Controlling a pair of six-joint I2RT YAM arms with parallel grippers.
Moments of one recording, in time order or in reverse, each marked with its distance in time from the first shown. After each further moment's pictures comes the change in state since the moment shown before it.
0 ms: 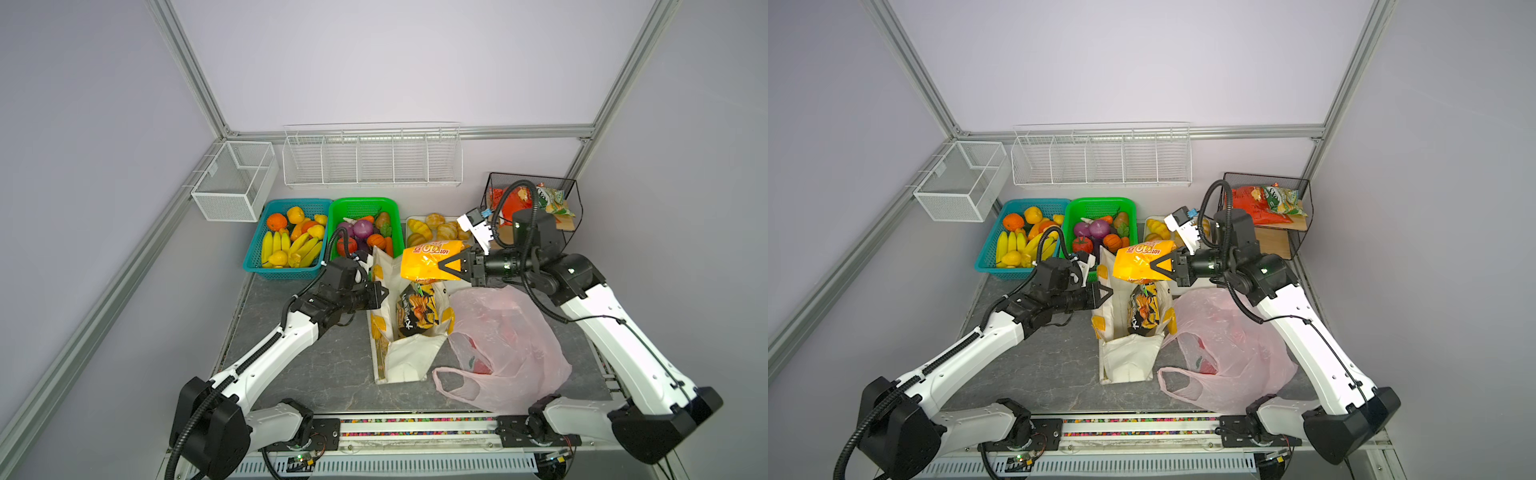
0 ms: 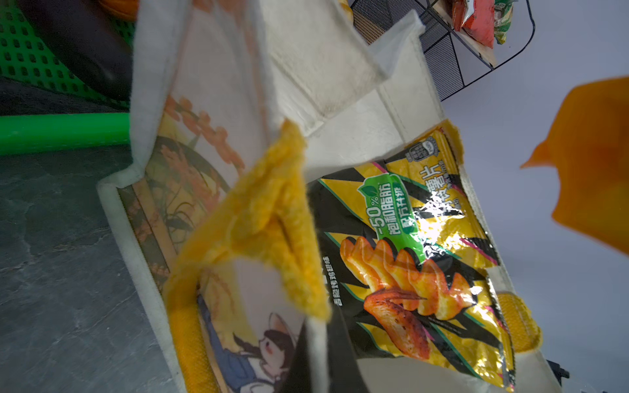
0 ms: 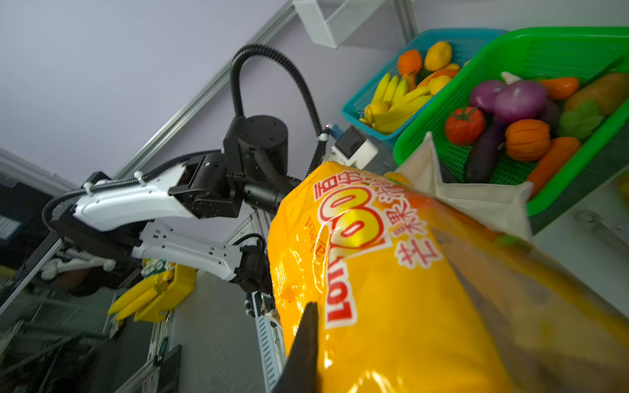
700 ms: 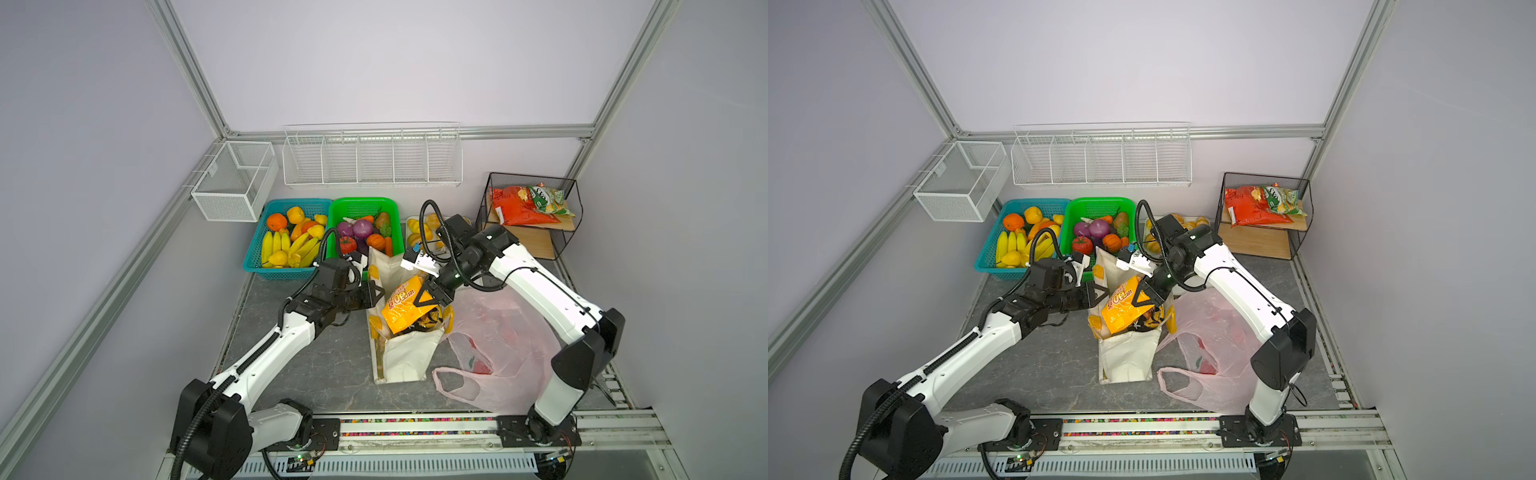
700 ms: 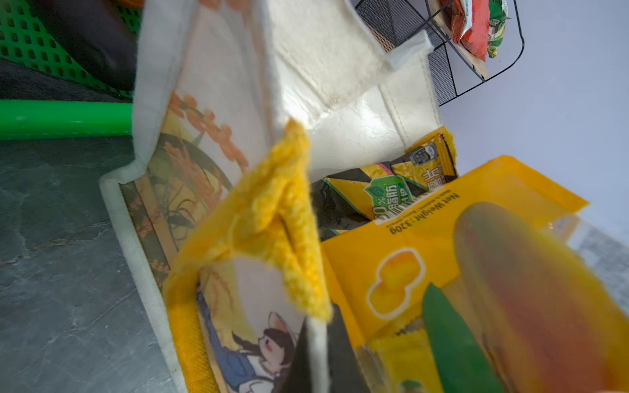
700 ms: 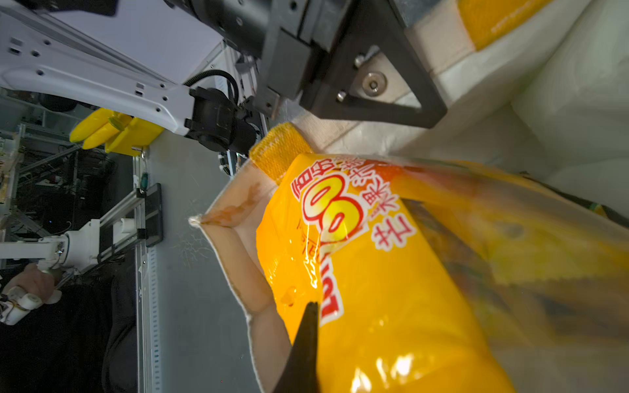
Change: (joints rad) left arm 0.068 -0.008 -0.034 0.031 0.075 -0.019; right arm 0.130 0.444 0.319 -0.615 0.160 -0.542
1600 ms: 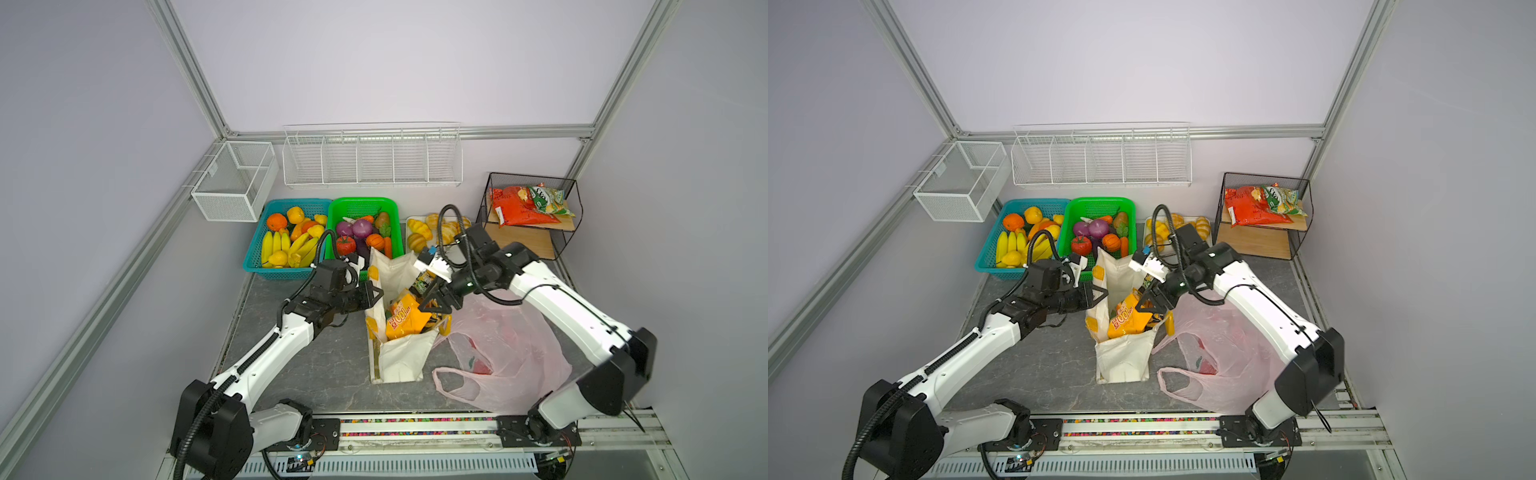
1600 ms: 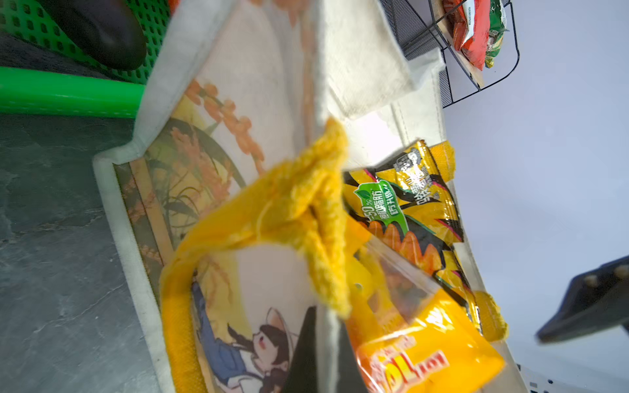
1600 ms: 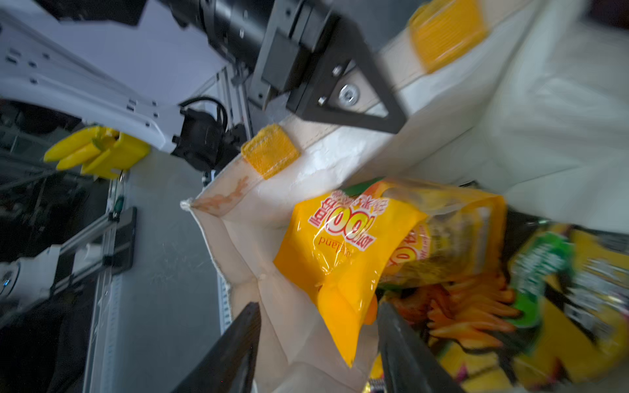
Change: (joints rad) left arm 0.018 -0.001 -0.024 0.019 0.037 -0.045; right arm -0.105 -0.289 -0.351 0.389 -0.055 0.121
